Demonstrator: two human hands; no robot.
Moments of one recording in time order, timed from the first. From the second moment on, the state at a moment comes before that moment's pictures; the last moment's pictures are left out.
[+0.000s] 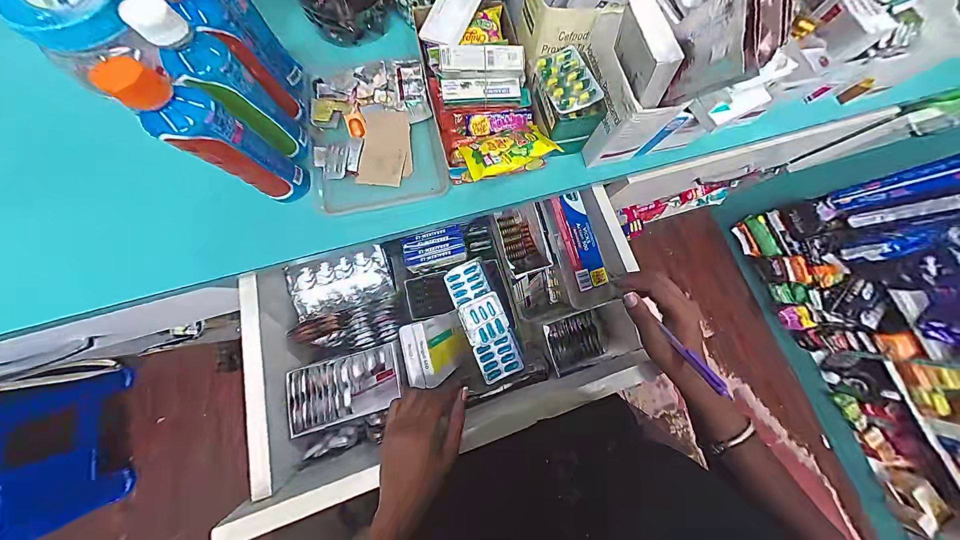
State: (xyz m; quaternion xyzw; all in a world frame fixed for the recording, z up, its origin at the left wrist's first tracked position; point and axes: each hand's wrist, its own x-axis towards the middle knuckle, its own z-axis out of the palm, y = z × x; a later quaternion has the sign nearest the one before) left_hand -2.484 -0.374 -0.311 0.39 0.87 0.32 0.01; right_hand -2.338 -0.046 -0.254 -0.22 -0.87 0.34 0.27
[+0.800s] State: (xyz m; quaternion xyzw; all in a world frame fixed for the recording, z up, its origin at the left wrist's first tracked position) left_hand -2.507 -0.186 -0.281 0.63 0.70 0.16 0.29; right_hand -2.401 -0.062 -0.270 -0.33 -0.92 0.20 -0.06
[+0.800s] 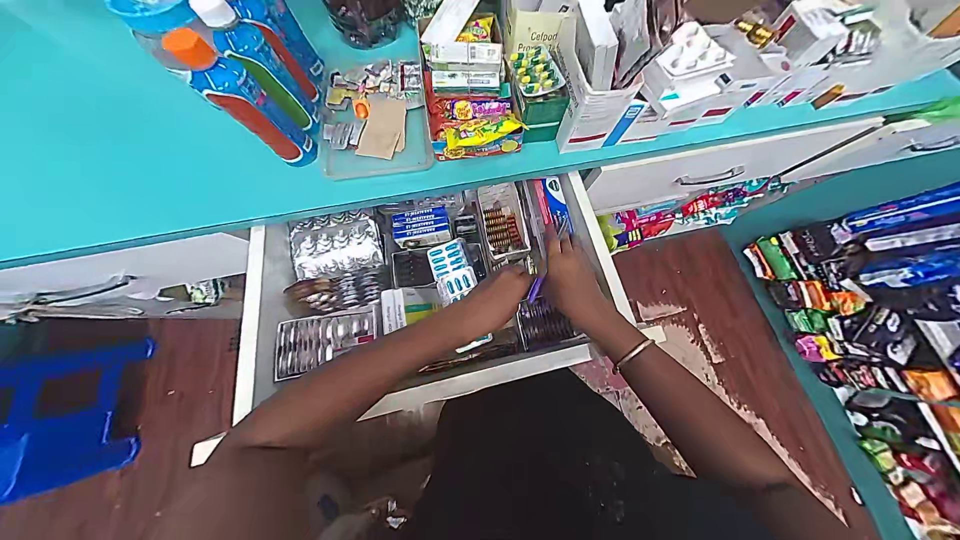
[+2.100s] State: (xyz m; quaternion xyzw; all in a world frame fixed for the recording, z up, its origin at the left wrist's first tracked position) left_hand -2.491 -0.199 -0.228 -0.03 0.43 0.61 0.66; right_hand -2.321 -0.048 -0.199 -0.17 -0.85 0.45 0.20
